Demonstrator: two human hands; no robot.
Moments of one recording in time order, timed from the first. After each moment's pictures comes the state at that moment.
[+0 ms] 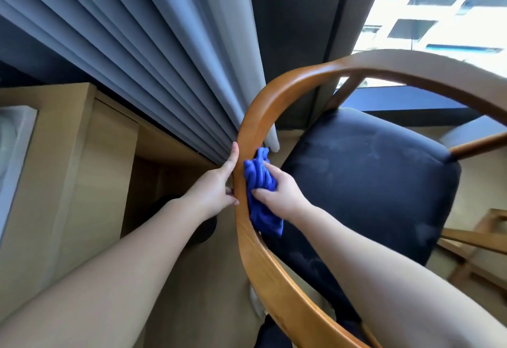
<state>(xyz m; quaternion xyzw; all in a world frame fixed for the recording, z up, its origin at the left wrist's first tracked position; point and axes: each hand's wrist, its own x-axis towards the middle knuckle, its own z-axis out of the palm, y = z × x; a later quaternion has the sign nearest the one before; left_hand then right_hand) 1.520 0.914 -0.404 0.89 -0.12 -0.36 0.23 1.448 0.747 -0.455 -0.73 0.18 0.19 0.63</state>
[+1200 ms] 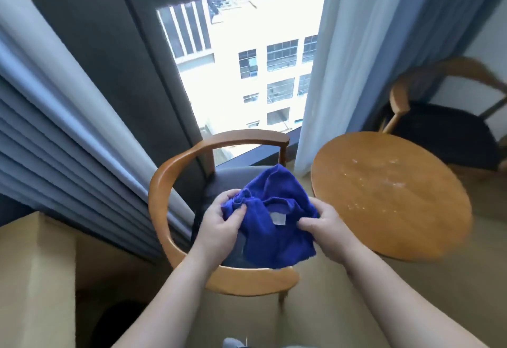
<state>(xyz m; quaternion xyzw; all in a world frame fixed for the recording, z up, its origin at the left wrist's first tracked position) 1.243 0.810 -0.154 0.68 -0.25 -0.35 0.59 1.081 0.655 -0.172 -0.61 0.29 -0.13 0.73</state>
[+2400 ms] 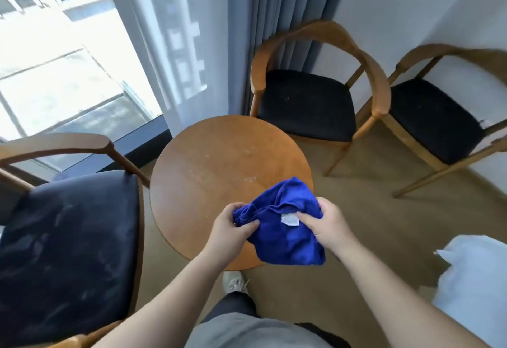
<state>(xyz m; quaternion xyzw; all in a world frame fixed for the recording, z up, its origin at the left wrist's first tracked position) 0.928 0.398 -0.264 0.67 -0.23 -0.52 0.48 0.739 0.291 -0.228 -0.60 0.59 -0.15 0.52</state>
